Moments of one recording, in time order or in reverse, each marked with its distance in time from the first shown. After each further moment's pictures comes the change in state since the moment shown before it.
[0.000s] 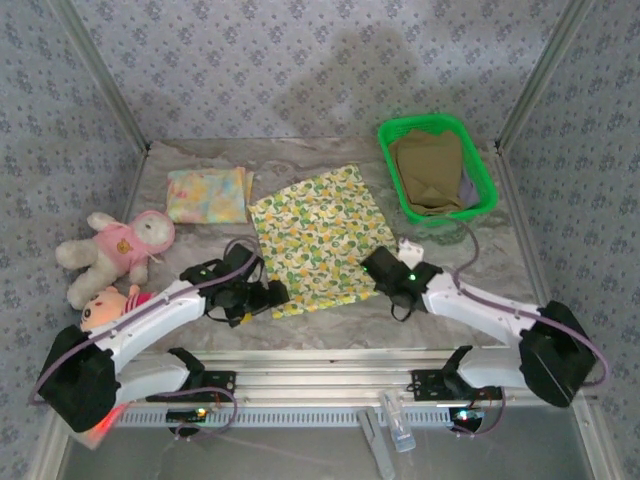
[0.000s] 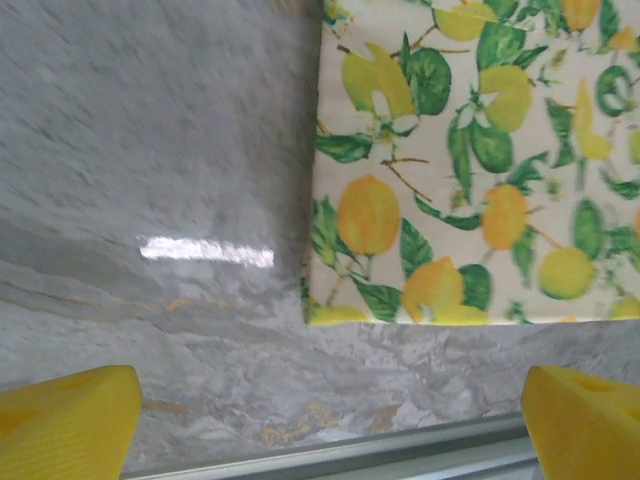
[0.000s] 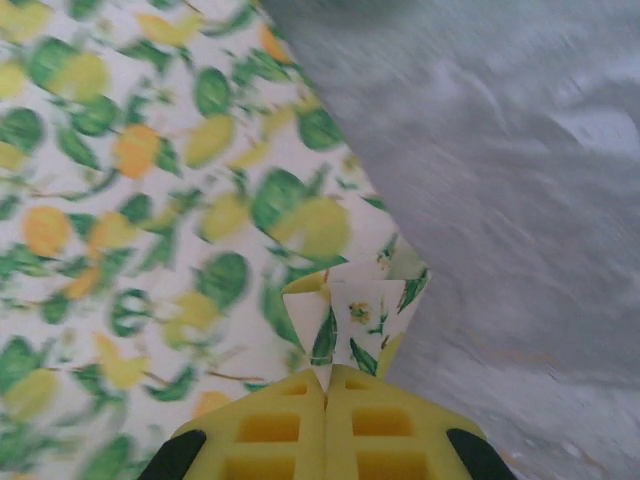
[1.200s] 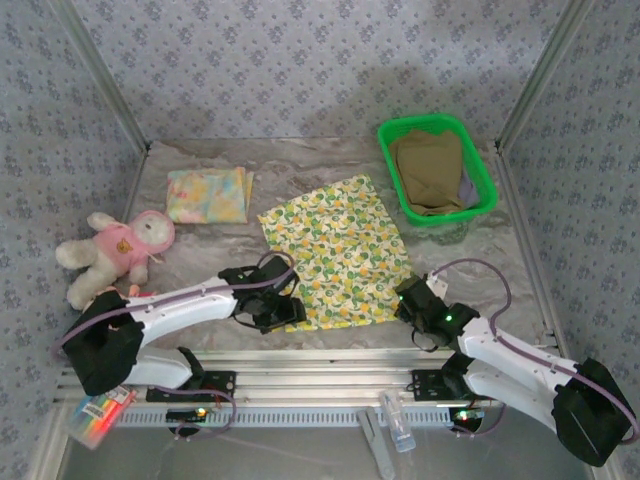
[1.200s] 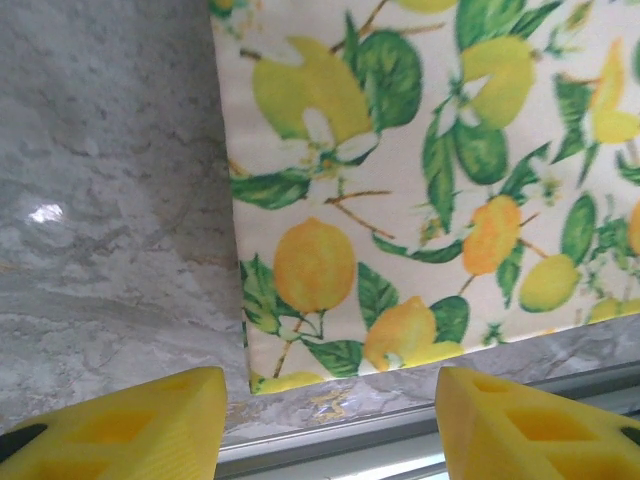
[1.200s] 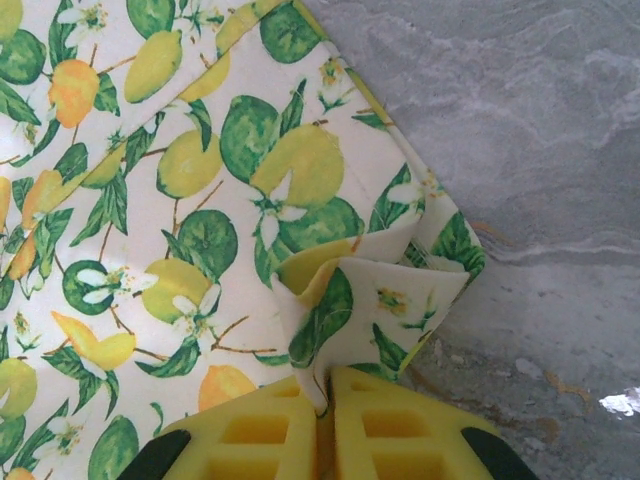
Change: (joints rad) left arm -0.228 0.205 0.053 0.101 0.005 -0.114; right arm -0.084 -0.341 -0.365 0.186 -0.197 0.048
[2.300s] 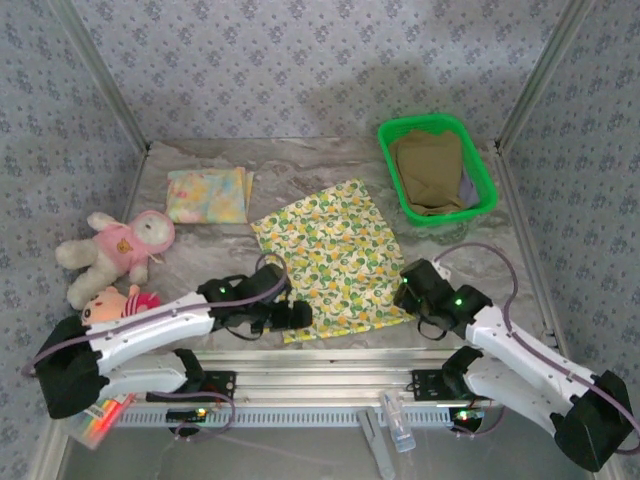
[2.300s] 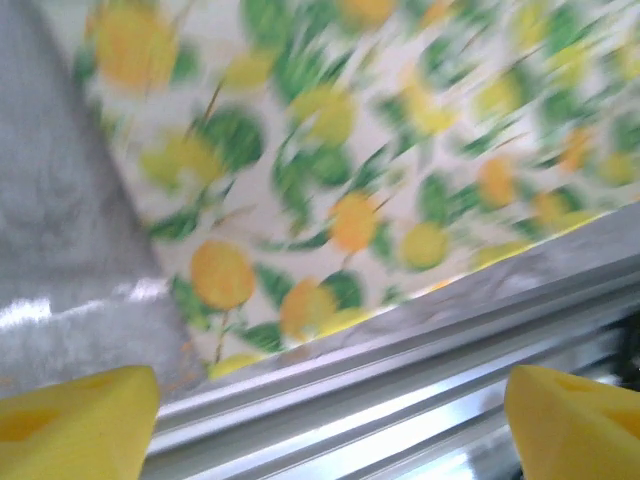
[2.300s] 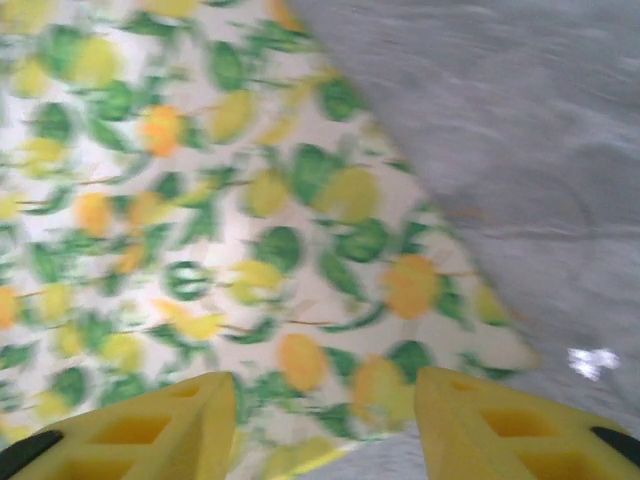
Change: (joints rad) left arm -0.046 -0.227 0.005 -0.015 -0.088 0.130; right arm -0.045 0.015 0.263 -0.294 -0.109 -0.111
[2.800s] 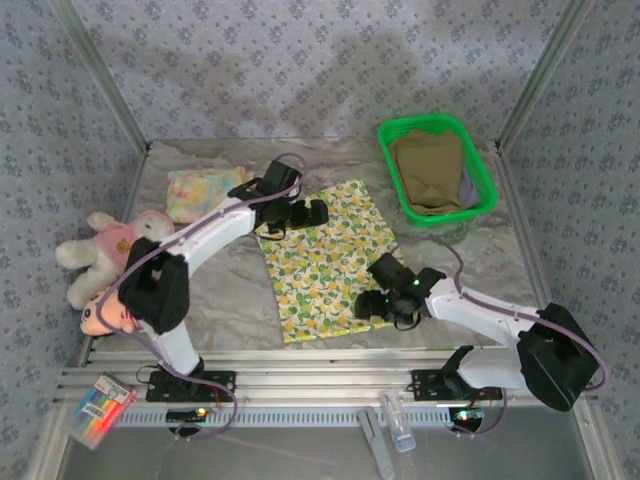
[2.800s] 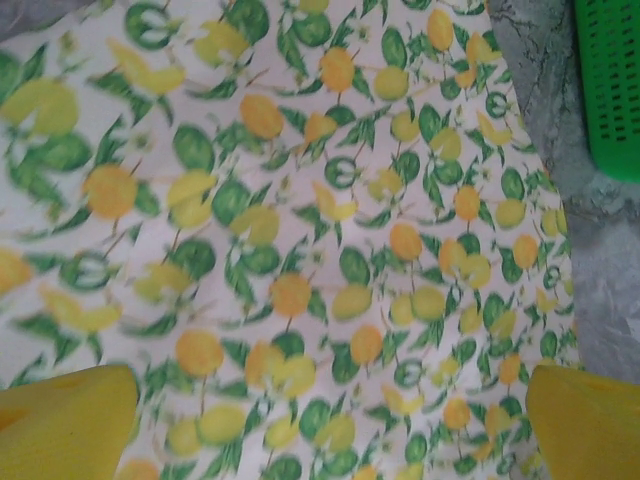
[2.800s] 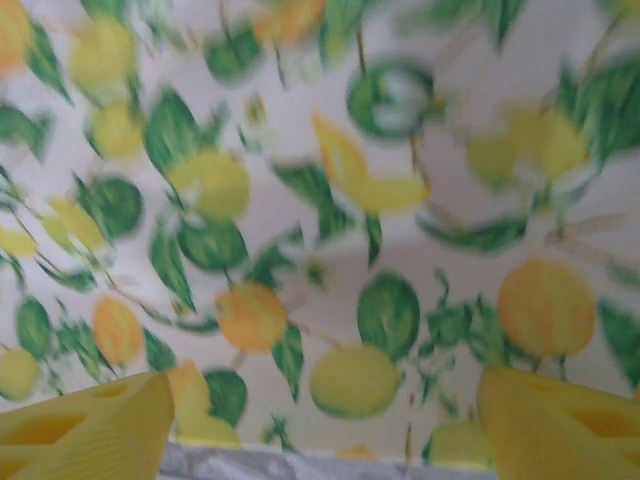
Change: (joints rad) left arm 0.379 0.681 0.721 0.020 0.029 0.354; right arm 0.113 0.344 0.052 0.106 -0.284 -0.195
